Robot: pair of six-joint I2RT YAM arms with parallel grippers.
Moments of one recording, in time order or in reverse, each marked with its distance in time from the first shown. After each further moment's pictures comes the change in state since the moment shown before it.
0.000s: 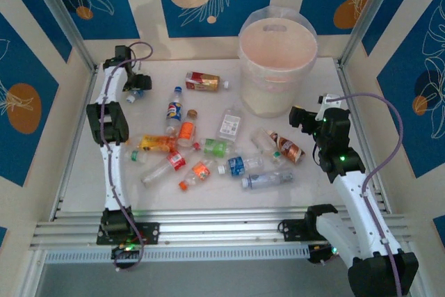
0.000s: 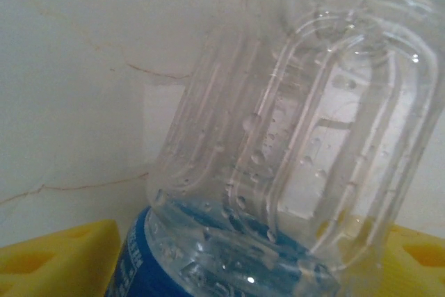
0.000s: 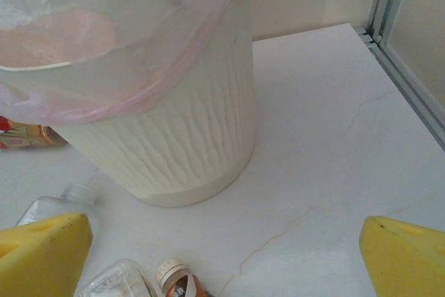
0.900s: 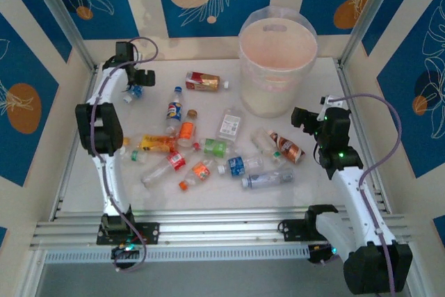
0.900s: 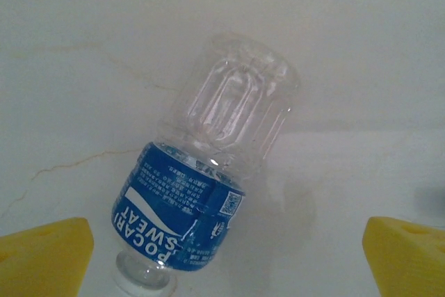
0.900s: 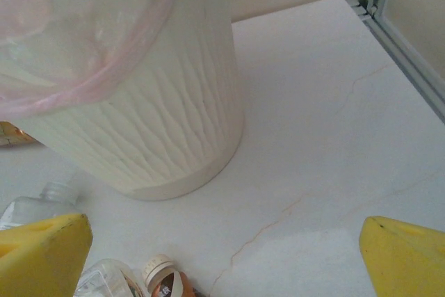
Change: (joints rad) left arm -0.057 -0.369 -0.465 0.270 -0.094 0.017; right arm -0.071 0.040 -0.036 0.037 -0.048 0.024
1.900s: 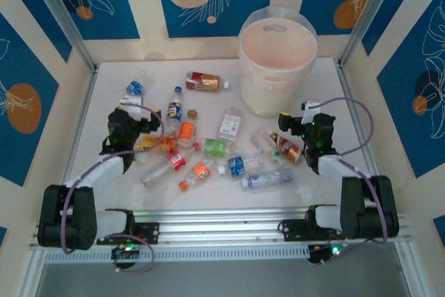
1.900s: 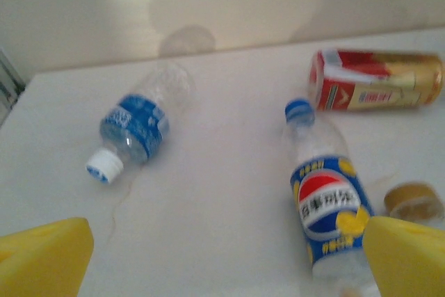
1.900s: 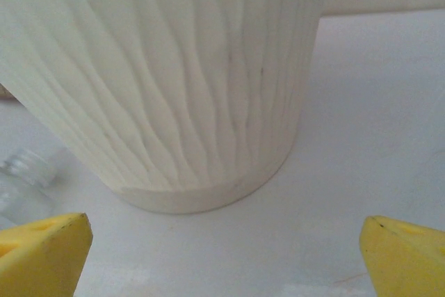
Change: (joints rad) left arm -0.110 -1.015 -1.446 1.089 0.049 -0.004; right arm -0.027 0.389 -0.254 0.748 -0.191 -0.177
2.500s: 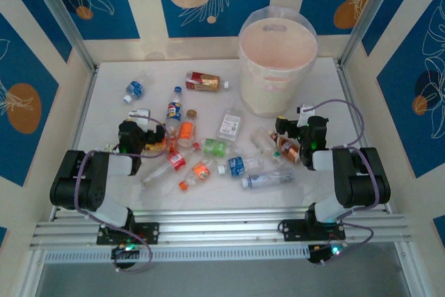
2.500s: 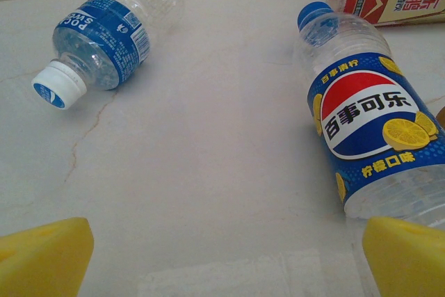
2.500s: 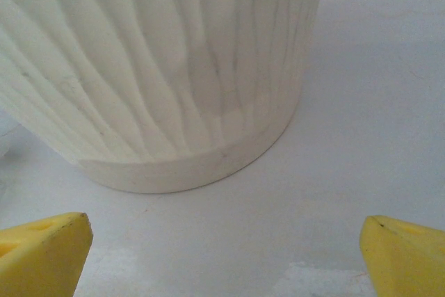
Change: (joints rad) left arm -0.001 0.308 -0.162 0.371 -0.006 0.014; right arm 0.001 0.287 -0.016 0.238 0.002 0.000
